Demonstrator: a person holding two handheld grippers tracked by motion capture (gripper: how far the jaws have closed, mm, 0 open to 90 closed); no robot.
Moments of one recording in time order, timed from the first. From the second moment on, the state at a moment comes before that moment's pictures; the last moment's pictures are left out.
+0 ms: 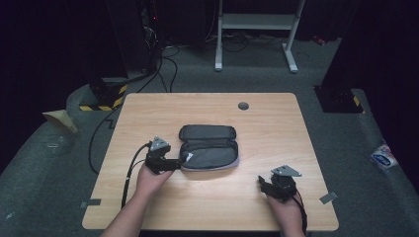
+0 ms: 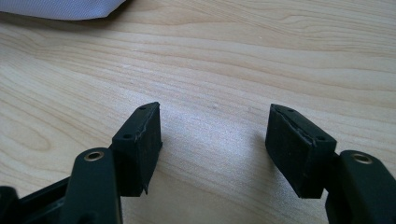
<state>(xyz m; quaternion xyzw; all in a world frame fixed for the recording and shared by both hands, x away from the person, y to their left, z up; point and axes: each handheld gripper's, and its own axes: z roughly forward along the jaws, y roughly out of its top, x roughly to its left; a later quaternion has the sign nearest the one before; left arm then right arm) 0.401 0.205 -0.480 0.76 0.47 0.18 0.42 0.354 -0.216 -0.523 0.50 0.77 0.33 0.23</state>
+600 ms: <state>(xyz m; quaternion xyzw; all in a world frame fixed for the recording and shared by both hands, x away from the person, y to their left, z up) 0.384 0.254 -0.505 0.78 0.47 0.19 0.37 0.353 -0.215 -0.523 0.50 0.77 0.32 0.23</state>
